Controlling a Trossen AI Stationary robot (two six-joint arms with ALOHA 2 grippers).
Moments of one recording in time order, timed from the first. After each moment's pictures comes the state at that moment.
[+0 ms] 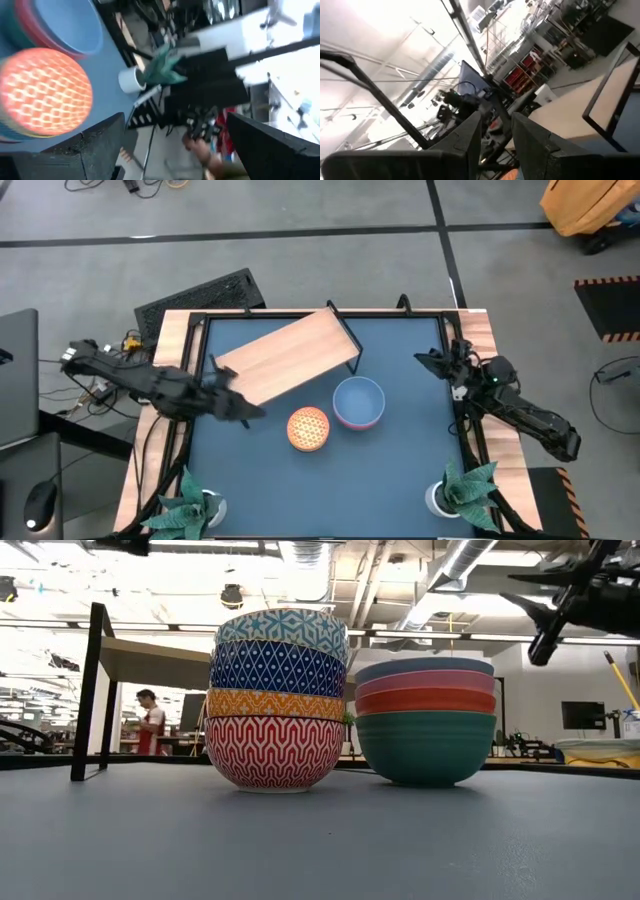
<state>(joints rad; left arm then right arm) -0.34 0.84 0.75 0.00 -0.15 -1.26 -0.58 0.00 0.03 0.39 -0.36 1.01</state>
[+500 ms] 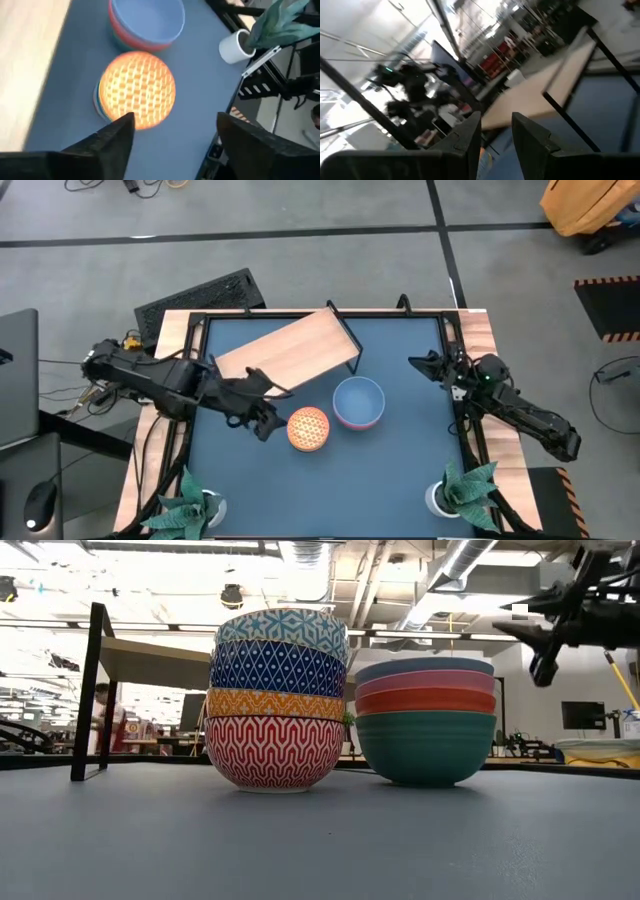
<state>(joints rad) -0.29 1.33 1.46 -0.87 -0.19 -1.00 -0.58 0.00 0.03 0.19 -0.35 0.87</state>
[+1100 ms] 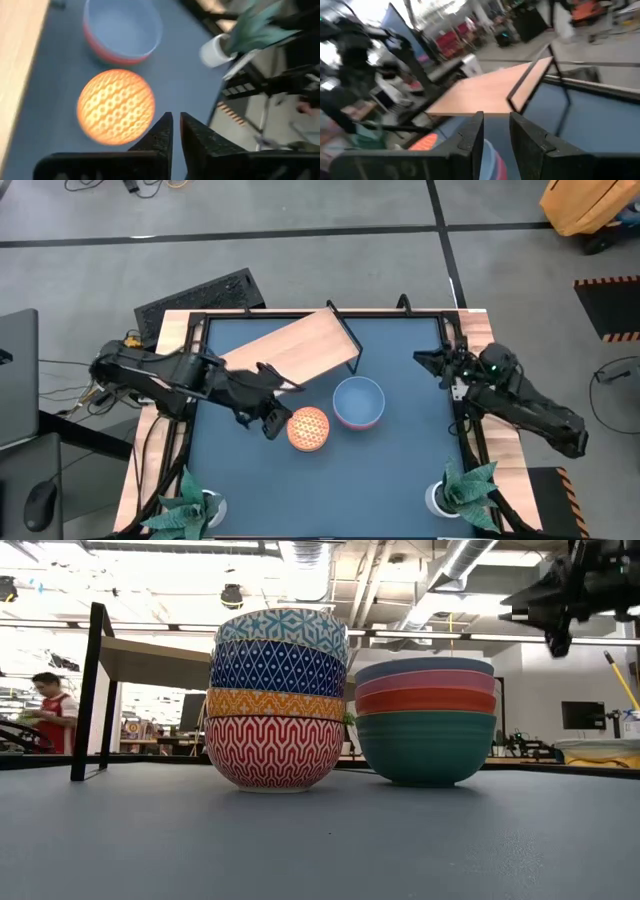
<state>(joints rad) -0.27 1.39 1.57 -0.85 -0.14 -0.93 -0.56 0.14 0.35 -0.24 -0.22 0.51</state>
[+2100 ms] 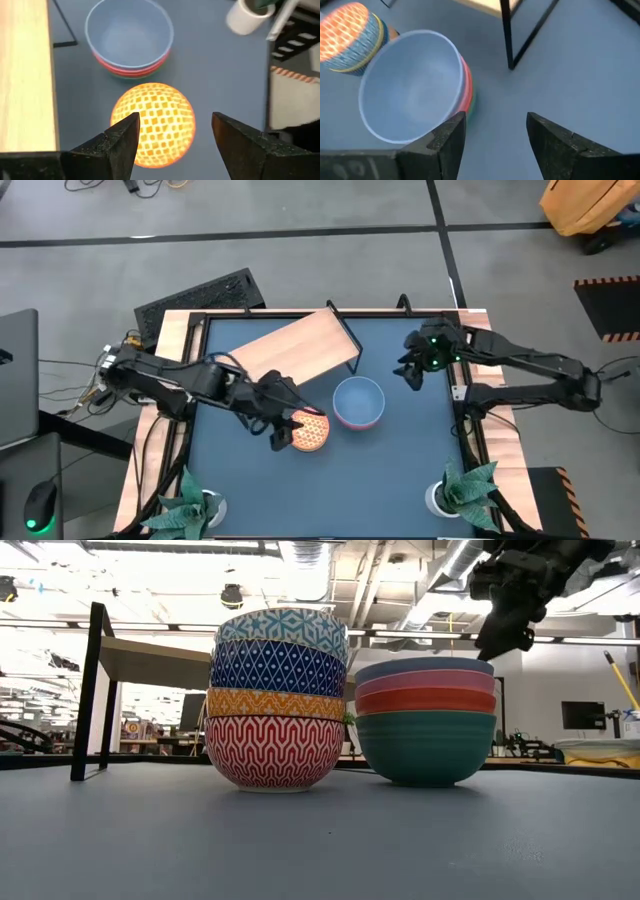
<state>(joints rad) -0.25 1.52 1.57 -0.86 -0.20 -0.53 -0.40 0.91 0.84 -0.76 -0.15 0.21</state>
